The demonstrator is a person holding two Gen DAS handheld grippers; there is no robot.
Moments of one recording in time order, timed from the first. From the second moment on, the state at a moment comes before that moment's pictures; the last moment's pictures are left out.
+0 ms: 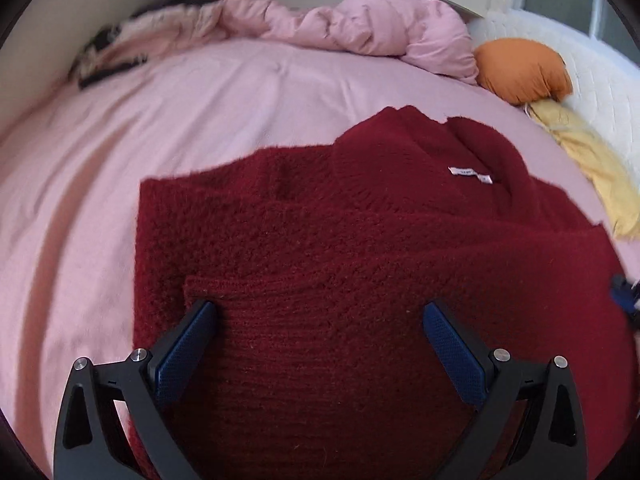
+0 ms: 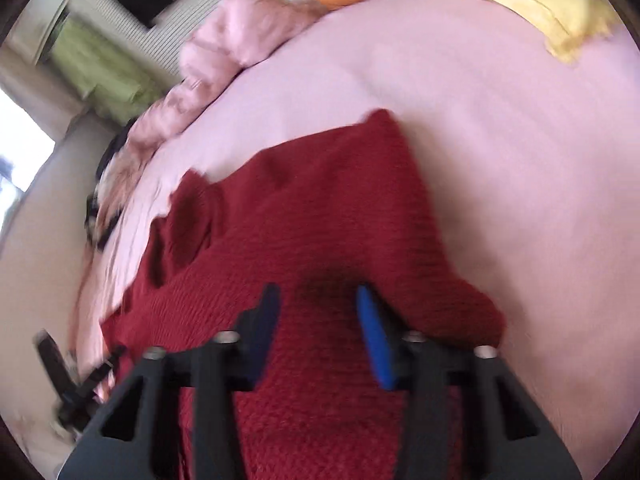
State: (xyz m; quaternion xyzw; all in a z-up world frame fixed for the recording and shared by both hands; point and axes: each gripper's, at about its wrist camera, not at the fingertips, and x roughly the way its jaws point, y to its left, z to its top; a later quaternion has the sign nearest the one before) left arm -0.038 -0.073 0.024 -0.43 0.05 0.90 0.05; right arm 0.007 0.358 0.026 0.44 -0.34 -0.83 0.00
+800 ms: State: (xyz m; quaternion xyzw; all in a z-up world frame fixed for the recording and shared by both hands) left arm 0.129 -0.210 0.090 -0.57 -0.03 0.81 0.13; right arm 0.095 0.365 0.094 0.52 -0.29 -0.79 0.15
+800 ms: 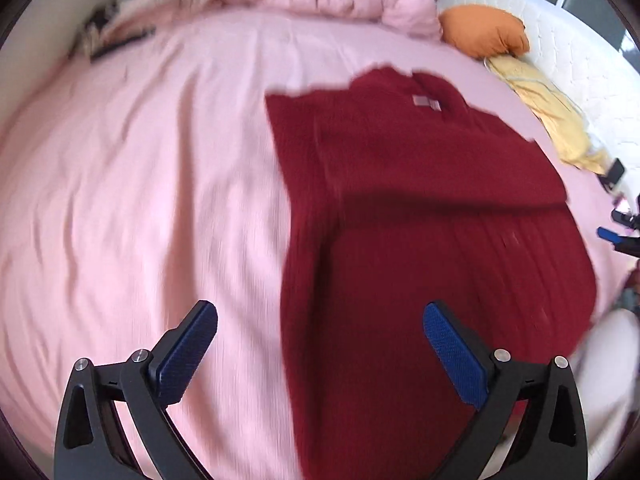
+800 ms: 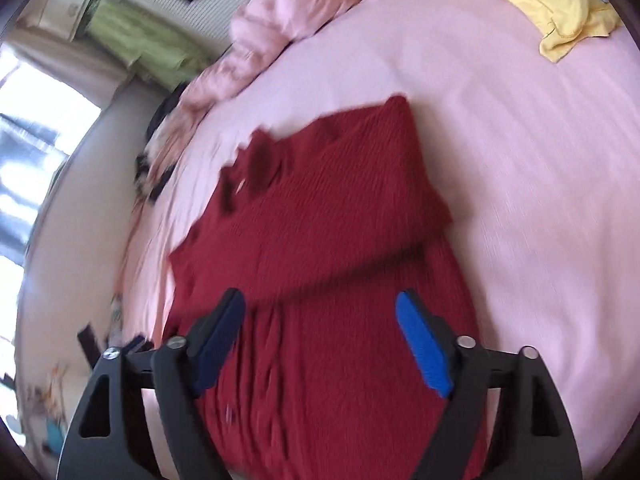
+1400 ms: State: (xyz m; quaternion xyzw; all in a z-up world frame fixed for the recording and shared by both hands) left arm 0.227 -0.205 -0.028 -0.70 -0.14 0.67 0.20; right arm 0.199 0.329 -0.036 0.72 -0.26 -0.64 0.12
